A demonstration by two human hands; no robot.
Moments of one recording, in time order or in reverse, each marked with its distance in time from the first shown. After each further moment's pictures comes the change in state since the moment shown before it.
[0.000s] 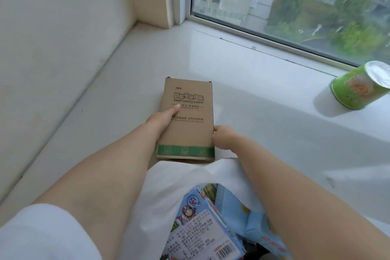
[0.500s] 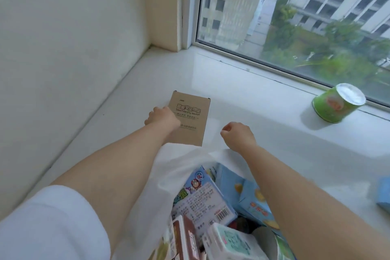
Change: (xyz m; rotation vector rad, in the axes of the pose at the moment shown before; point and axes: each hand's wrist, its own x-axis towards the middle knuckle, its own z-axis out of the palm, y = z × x) left_hand -0.087 0.022 -0.023 0.888 0.303 0.269; right_hand -0.077 0.001 -0.014 -0.006 0.427 -0.035
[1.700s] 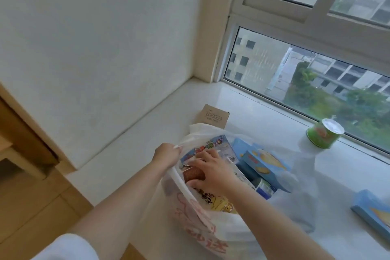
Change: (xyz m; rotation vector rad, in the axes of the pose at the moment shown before) left_hand -0.267 -0.152 0.022 -0.625 0.122 0.016; right_hand -0.276 -0.014 0.059 -0.520 -0.007 -0.864
